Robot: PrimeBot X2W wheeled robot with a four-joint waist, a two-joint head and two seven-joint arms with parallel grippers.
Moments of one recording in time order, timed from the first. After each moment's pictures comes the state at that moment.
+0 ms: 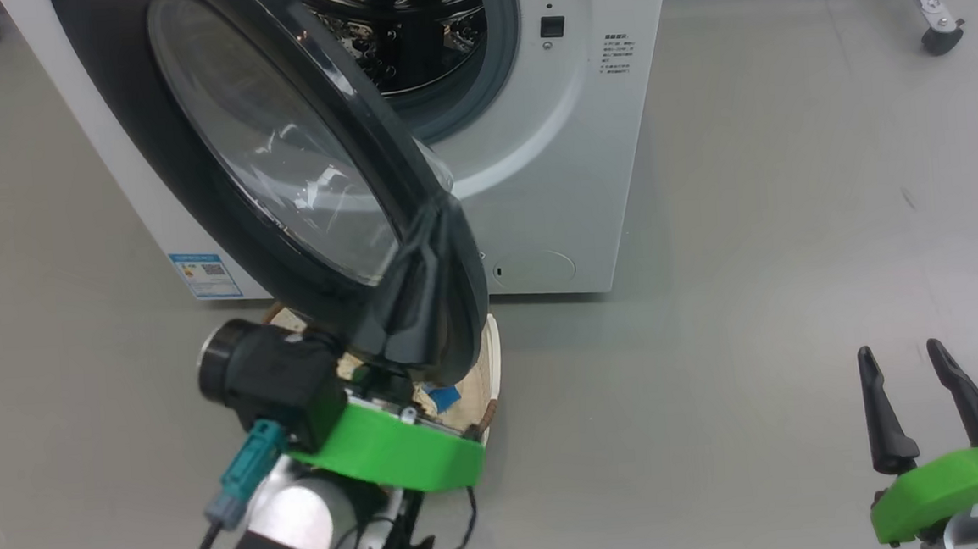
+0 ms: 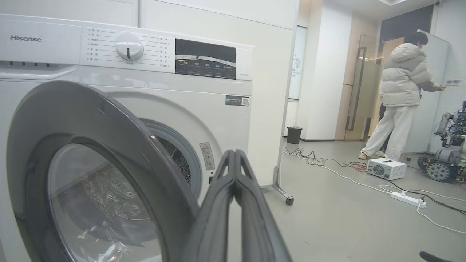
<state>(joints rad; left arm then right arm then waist) -0.34 0.07 -0.46 -0.19 -0.25 0.04 -0.01 0.11 -0.03 -0.16 0.02 0.06 0.13 -0.09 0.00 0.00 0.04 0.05</state>
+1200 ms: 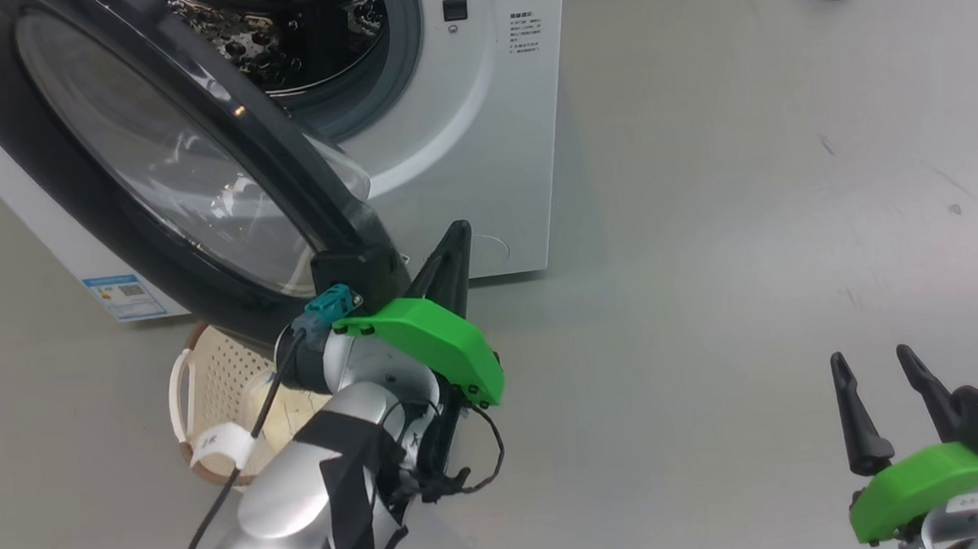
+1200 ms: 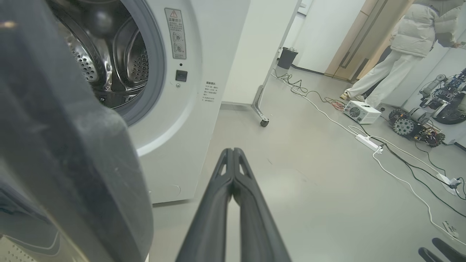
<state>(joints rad) -0.64 0.04 -0.72 0.35 -0.71 0.24 -0.05 0.09 -0.03 -0.13 0.07 0.08 0.13 -0.07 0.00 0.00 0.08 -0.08</state>
